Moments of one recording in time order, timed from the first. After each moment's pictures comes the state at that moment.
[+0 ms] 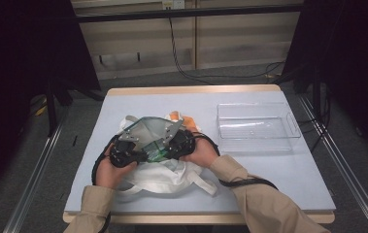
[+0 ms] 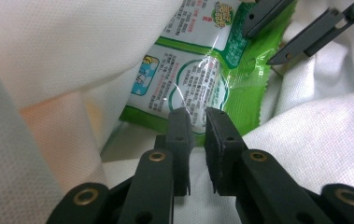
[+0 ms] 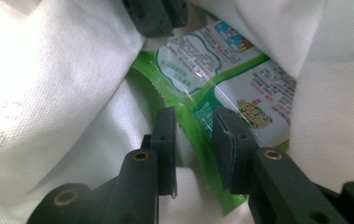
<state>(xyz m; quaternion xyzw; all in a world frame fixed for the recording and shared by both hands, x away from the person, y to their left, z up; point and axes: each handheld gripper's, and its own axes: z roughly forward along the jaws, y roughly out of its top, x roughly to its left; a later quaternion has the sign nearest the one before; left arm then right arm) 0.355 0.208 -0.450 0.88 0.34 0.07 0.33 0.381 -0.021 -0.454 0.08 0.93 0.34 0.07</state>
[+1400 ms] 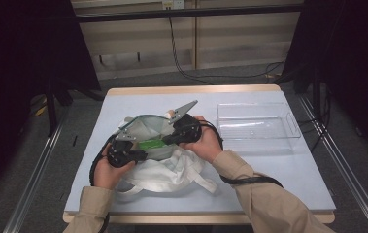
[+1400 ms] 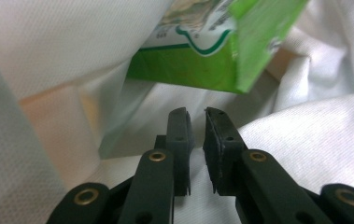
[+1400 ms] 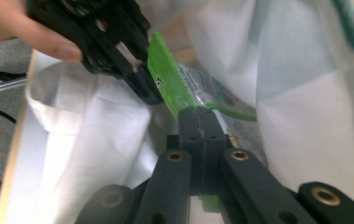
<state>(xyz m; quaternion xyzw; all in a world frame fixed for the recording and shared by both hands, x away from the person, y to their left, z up) 0.352 0.211 -0.443 0.87 0.34 0.07 0.35 0.375 -0.039 -0.392 0.17 0.89 0.43 0.04</state>
